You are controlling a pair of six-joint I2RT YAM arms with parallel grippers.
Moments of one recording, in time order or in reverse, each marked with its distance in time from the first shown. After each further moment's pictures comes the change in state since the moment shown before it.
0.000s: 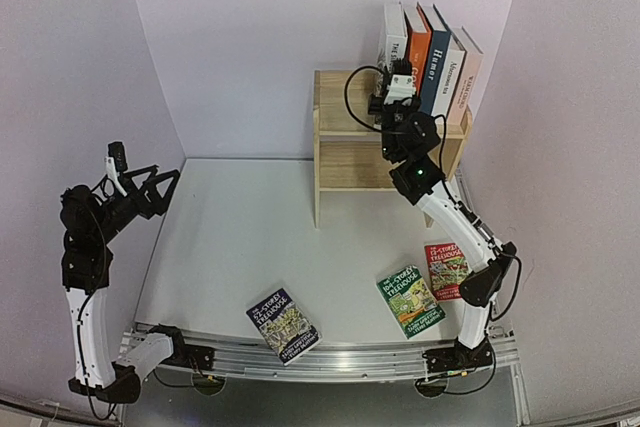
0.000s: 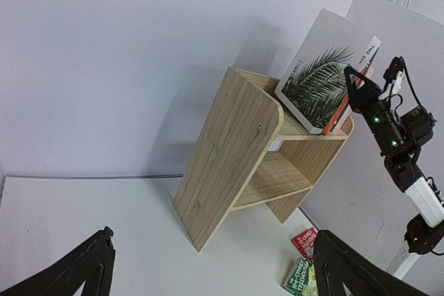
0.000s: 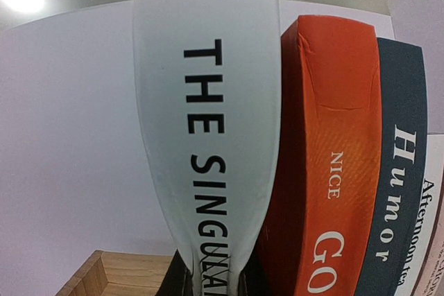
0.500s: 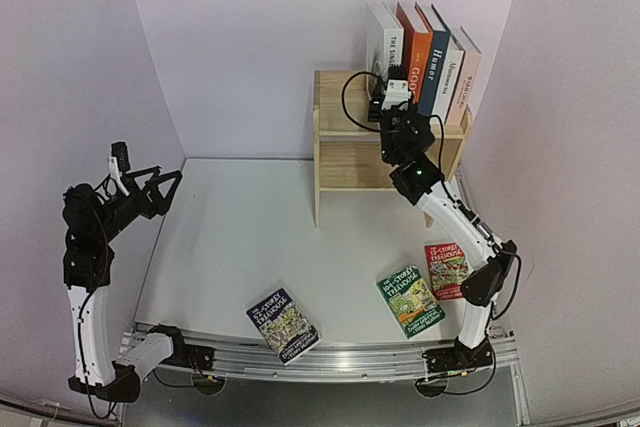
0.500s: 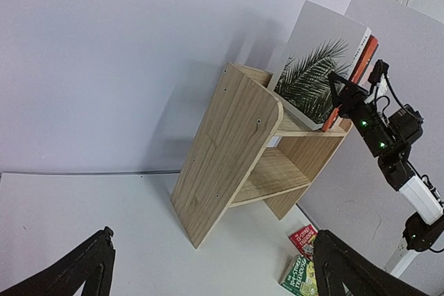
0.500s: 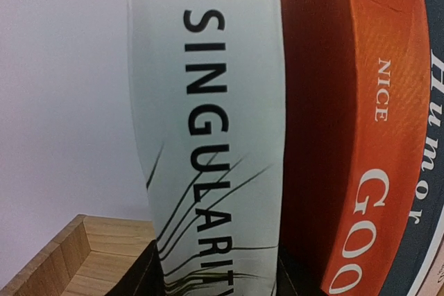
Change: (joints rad) left arm 0.000 0.001 -0.011 0.001 0.016 -0.004; right arm -0.021 -0.011 -0.065 -0.068 0.000 0.049
